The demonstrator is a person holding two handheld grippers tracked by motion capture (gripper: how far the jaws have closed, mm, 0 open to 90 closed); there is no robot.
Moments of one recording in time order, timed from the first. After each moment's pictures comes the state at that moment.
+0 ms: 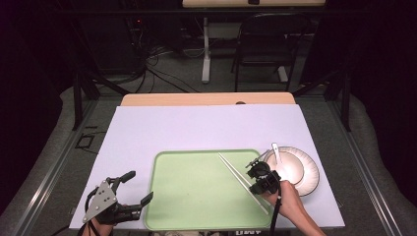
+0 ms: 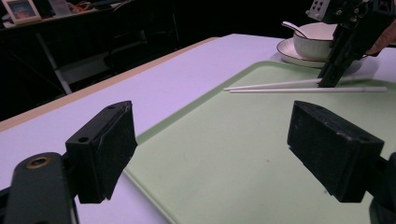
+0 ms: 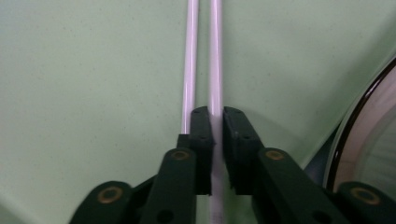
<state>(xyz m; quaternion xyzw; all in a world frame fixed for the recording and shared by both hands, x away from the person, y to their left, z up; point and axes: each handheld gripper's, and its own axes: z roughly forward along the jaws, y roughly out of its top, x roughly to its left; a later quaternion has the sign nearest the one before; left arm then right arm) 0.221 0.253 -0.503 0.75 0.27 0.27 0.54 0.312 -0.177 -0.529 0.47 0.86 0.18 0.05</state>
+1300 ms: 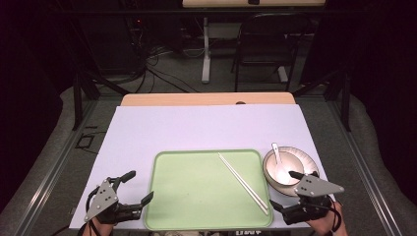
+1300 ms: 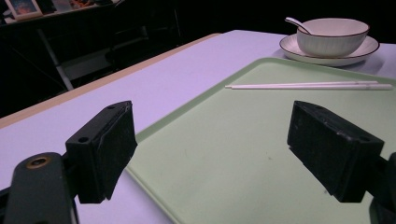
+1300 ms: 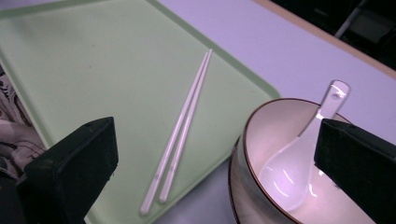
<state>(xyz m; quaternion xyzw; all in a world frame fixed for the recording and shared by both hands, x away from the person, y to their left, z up) 0.222 0.251 -0.504 0.76 0.27 0.27 0.53 0.217 -0.270 -0.476 0.29 0.82 0.42 0.24</state>
